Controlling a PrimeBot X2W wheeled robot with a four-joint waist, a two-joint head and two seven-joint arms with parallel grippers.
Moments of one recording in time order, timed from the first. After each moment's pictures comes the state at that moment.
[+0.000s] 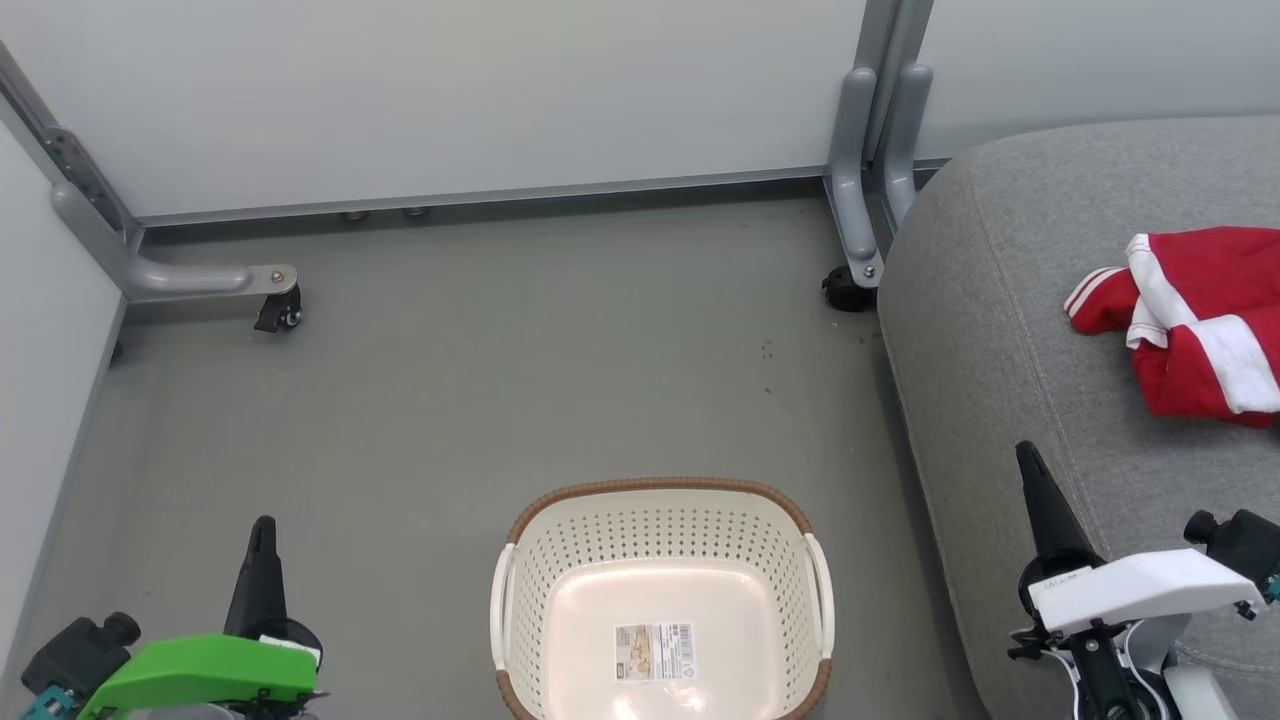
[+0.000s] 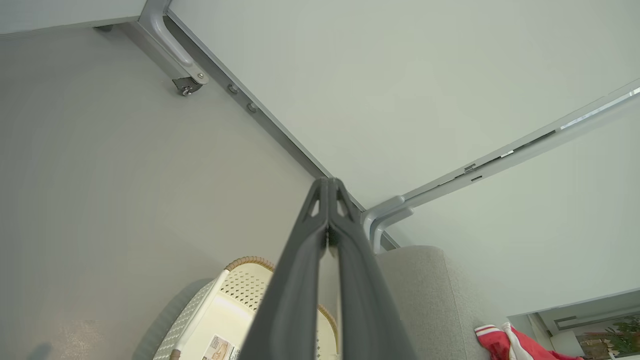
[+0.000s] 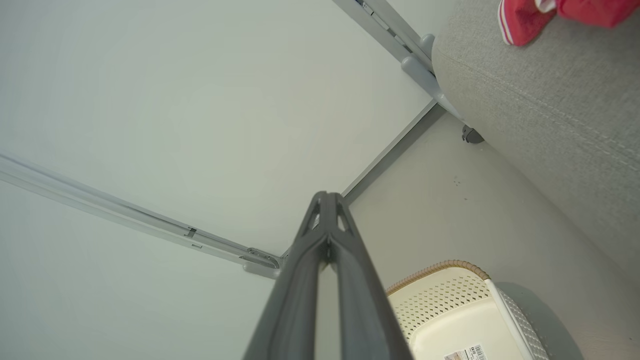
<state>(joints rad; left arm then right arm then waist) -0.01 0.07 0.06 0.23 -0.99 -0.11 -0.05 0.00 -0.08 0.00 0.10 1.01 0.13 -0.02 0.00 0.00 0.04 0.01</state>
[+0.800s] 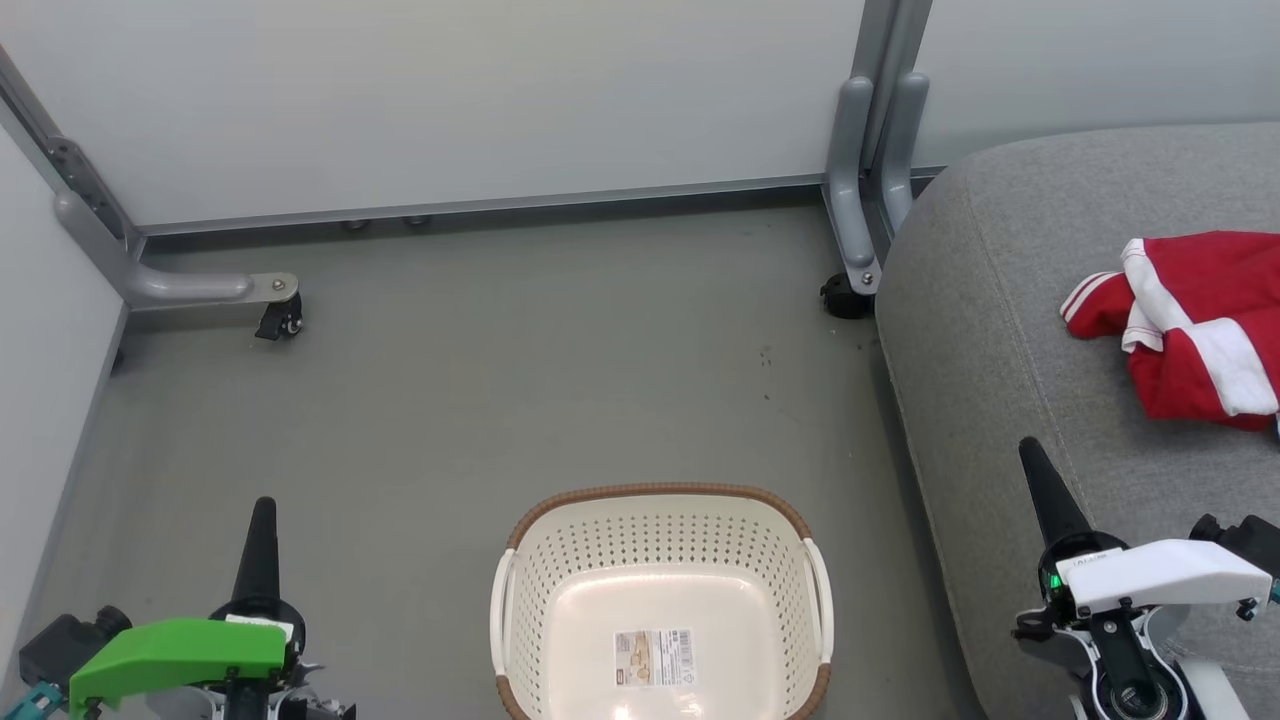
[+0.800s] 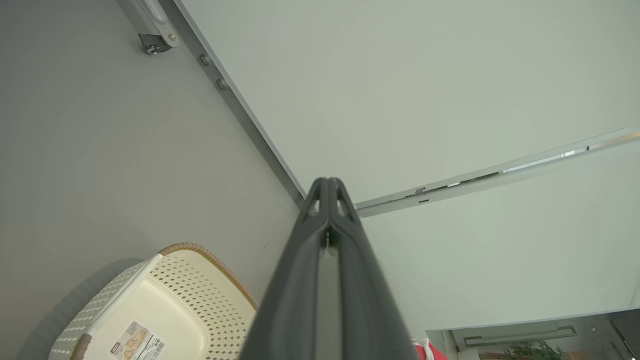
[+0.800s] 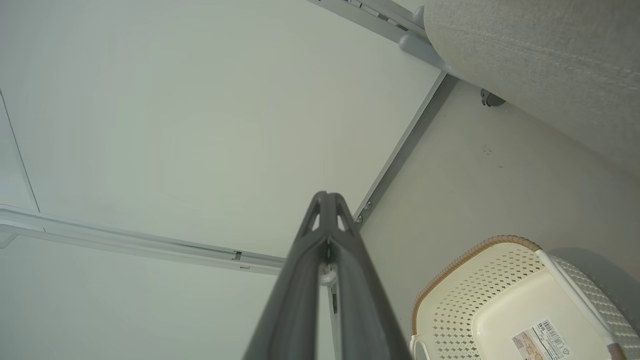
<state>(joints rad) -0.04 0.07 0.08 0.23 -1.24 -0.11 0.02 -0.04 -0.08 -0.03 0.16 1.27 0.13 0.02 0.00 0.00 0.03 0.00</state>
